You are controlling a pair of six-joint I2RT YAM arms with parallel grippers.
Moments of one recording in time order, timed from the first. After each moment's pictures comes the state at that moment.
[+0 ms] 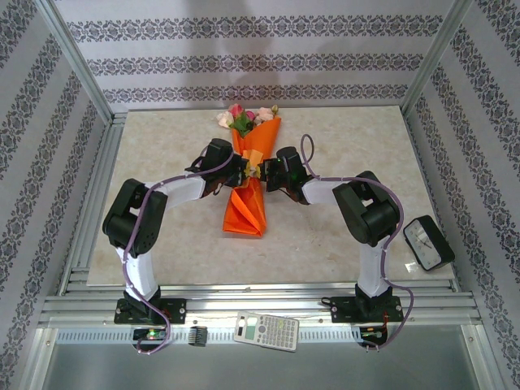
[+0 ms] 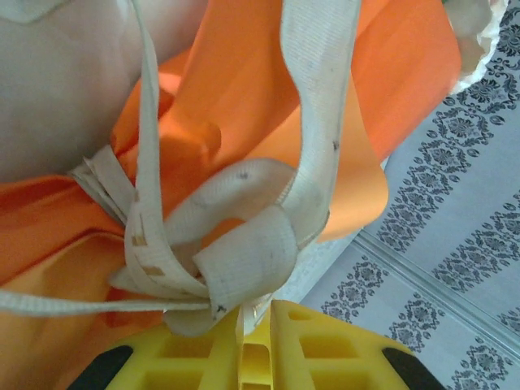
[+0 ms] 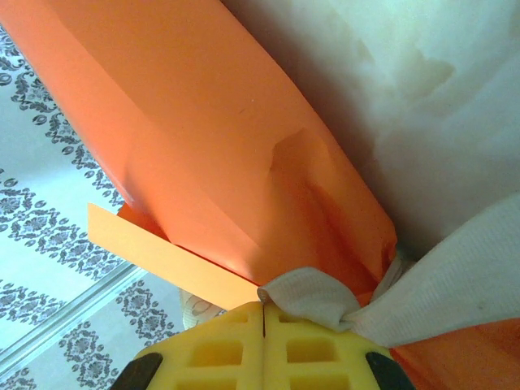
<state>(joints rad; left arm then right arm) -0.42 1.88 1.15 0.08 0.21 -1.81 0.51 2.00 1.09 0.38 -0.23 1.94</state>
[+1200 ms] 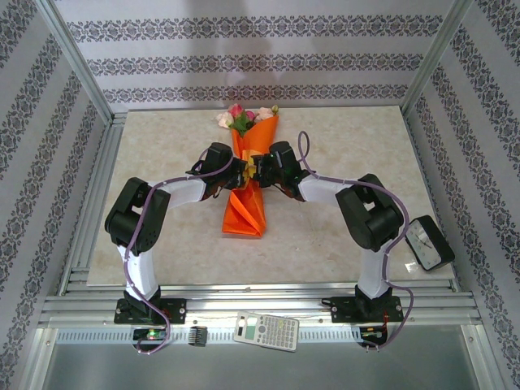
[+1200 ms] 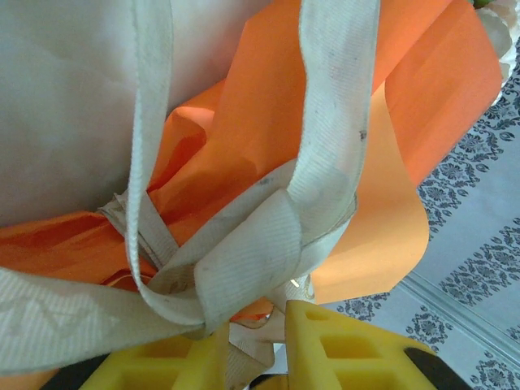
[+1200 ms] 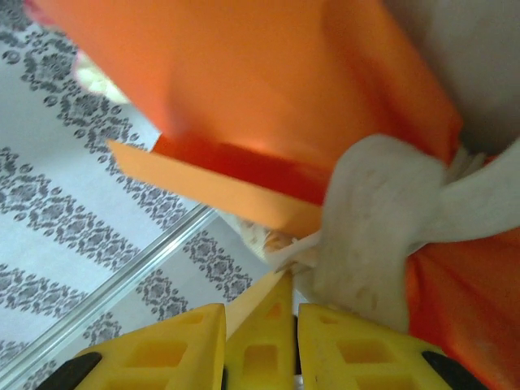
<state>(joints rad) -0.42 1.90 1.12 0.14 0.18 -1.80 0.56 1.95 1.16 0.26 -0.21 2.04</state>
